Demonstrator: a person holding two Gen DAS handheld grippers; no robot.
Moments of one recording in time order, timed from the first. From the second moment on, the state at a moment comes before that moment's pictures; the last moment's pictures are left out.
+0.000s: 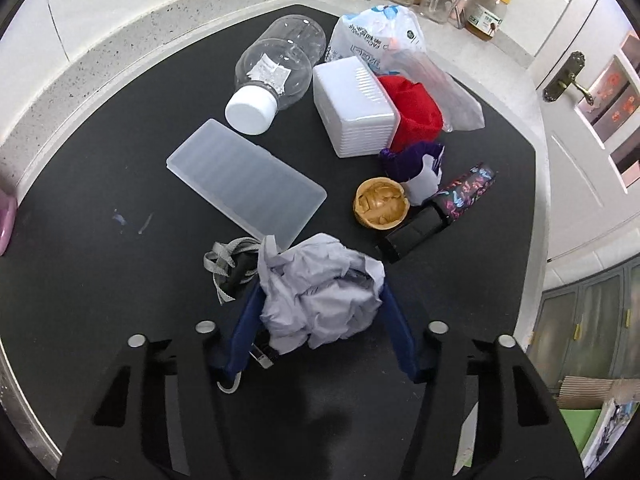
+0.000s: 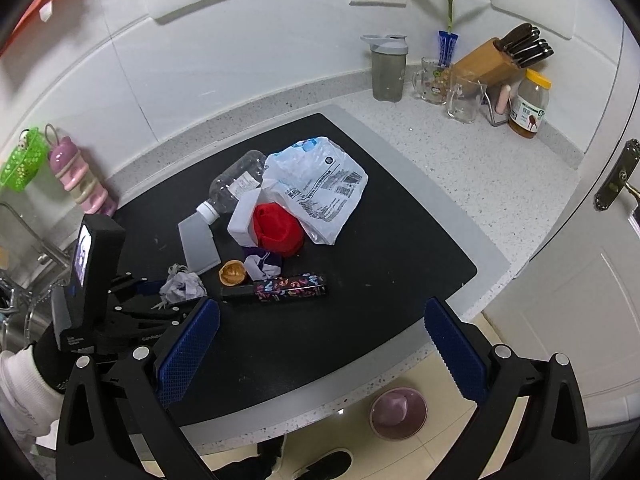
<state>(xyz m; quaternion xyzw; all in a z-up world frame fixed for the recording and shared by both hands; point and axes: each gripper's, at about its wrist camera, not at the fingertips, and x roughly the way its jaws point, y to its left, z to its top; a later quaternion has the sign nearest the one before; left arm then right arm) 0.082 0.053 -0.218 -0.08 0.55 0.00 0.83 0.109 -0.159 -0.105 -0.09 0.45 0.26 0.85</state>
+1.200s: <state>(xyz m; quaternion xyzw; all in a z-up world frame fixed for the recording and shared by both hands) 0.064 0.089 -0.122 -0.12 0.48 0.00 0.87 0.233 -0.041 -0.188 -0.14 0.49 0.30 0.80</state>
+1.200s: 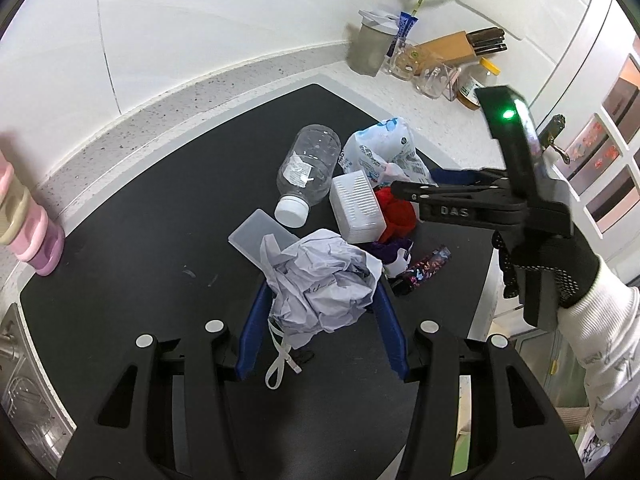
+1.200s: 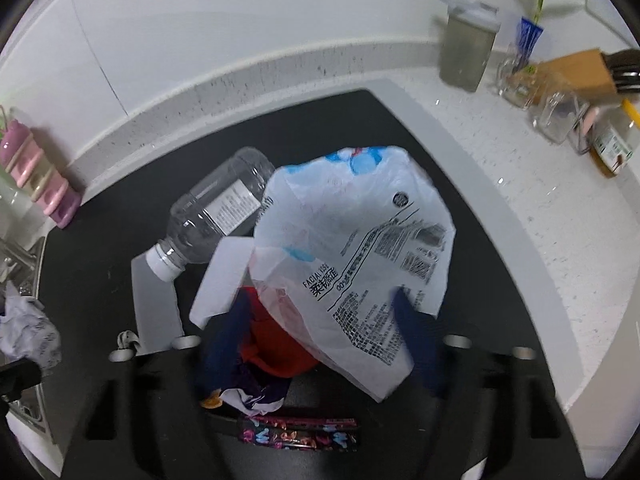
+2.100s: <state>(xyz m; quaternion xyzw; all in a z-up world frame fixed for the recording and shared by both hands) 0.074 -0.020 -0.070 -0.06 0.43 -0.13 0.89 0.142 -0.223 -0.075 -0.03 0.39 0.22 0.89</state>
